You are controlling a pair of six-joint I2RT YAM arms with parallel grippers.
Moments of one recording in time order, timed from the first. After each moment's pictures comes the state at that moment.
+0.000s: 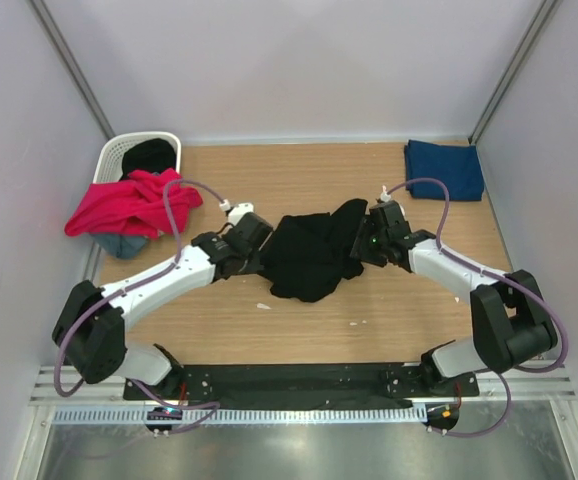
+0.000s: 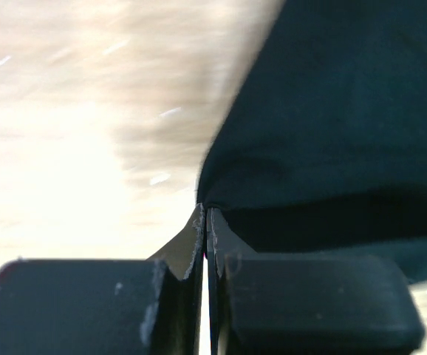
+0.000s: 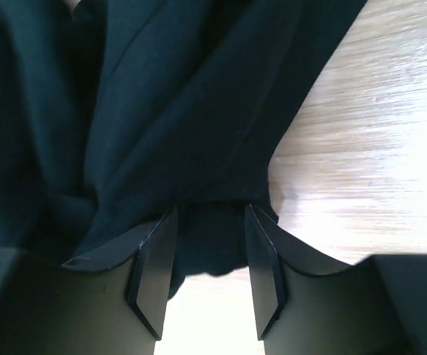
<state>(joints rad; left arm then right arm) -0.77 1.45 1.05 -0.60 -0.38 -0.70 0.37 1.42 0.79 -0.28 -0.02 0.65</state>
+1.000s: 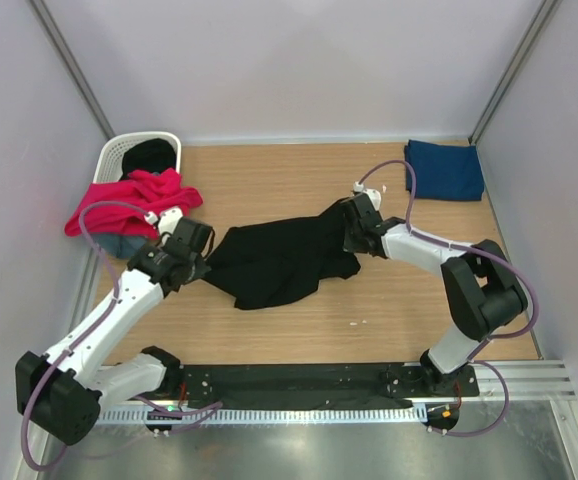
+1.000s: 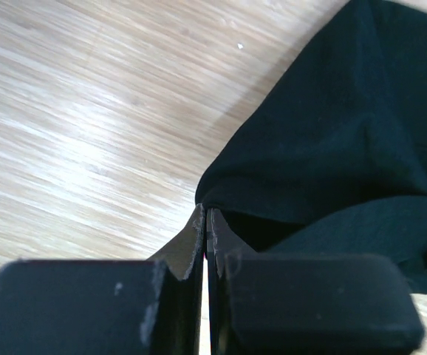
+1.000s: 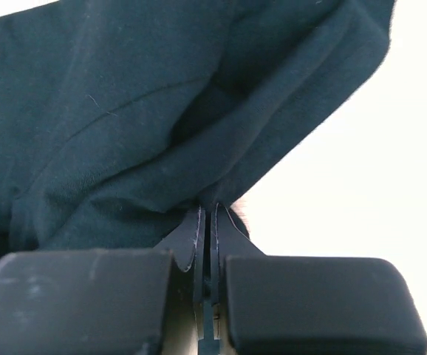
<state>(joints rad) -0.48 1.07 0.87 -0.85 -0.46 -0.79 0.49 1.64 0.96 -0.25 0.25 0.53</state>
